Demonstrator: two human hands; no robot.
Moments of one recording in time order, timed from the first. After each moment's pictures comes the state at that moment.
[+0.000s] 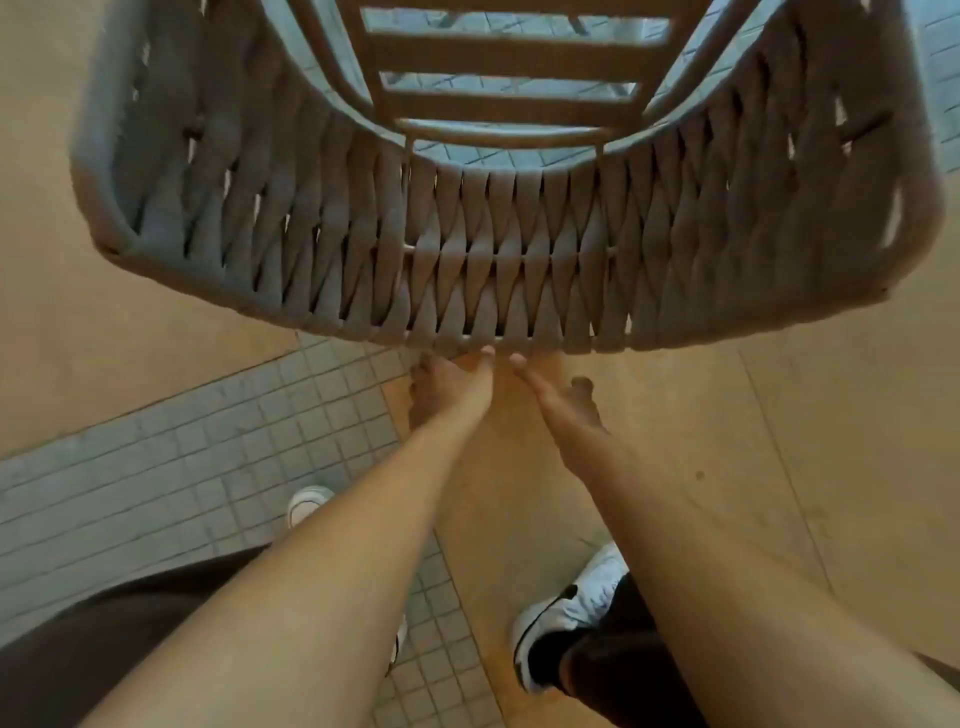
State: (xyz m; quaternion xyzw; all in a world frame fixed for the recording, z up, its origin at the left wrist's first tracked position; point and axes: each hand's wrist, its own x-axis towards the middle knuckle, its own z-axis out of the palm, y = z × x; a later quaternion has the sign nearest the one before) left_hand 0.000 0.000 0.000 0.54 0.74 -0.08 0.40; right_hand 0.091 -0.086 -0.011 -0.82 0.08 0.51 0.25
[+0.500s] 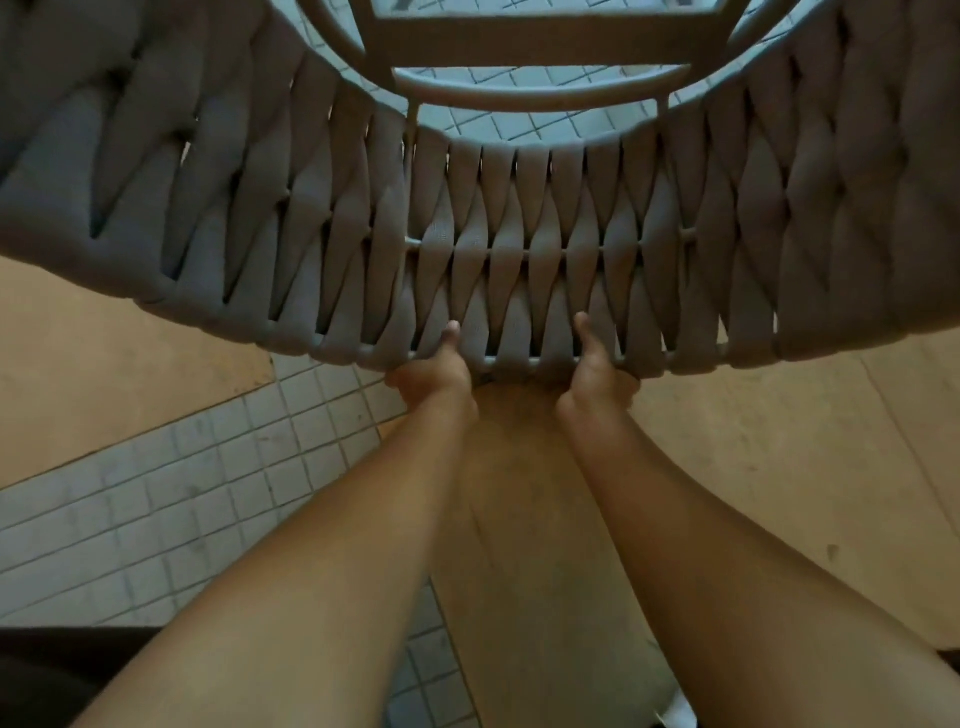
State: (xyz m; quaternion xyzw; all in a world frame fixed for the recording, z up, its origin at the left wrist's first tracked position) left_hand 0.001 0.054 -0.166 0.18 0.81 0.24 0.51; right_hand 0.104 -0.016 -0.173 -0.62 0.32 0.34 0.63
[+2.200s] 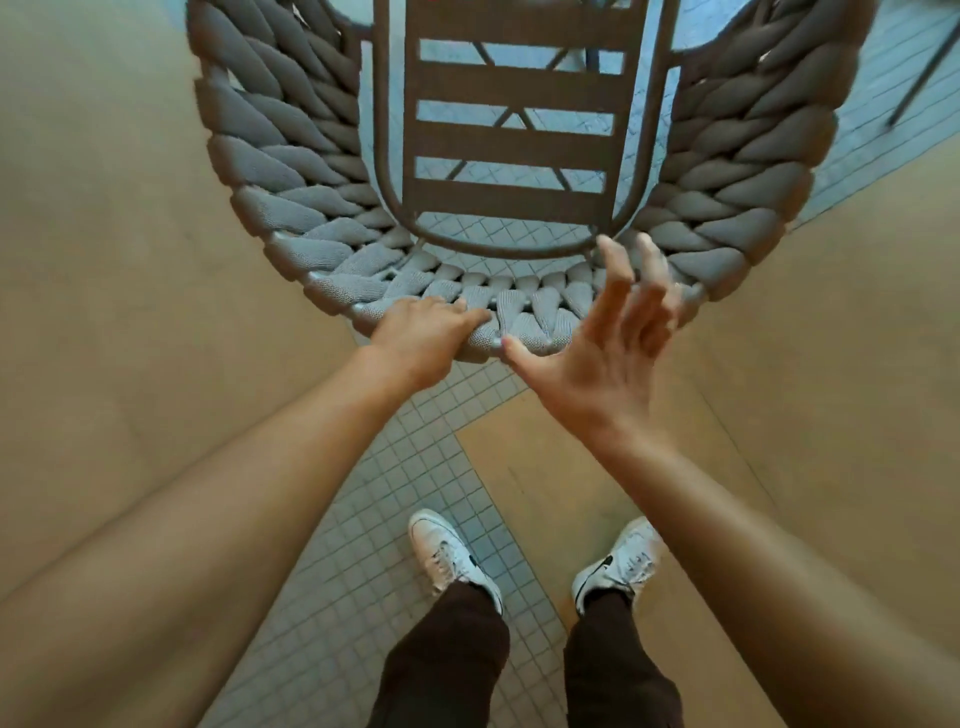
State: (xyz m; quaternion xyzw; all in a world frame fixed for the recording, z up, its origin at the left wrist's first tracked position) left_hand -0.050 0.177 0.369 0.96 0.17 -0.19 0.06; right_hand 0.047 0.010 0.416 -0.90 -0.35 0.03 0.25
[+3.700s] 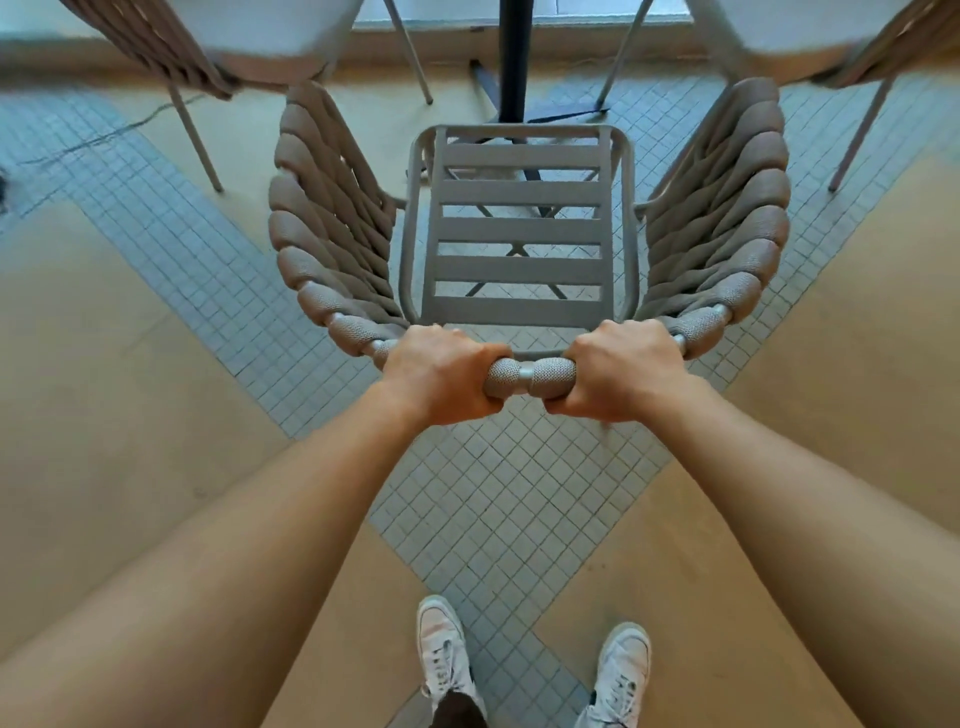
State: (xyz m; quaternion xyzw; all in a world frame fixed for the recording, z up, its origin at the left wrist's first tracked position) left_hand 0.184 0.459 0.430 1.00 -0.01 -0.09 0.01; right_hand 0.299 0.278 0.436 -0.88 -0.45 0.14 -0.11
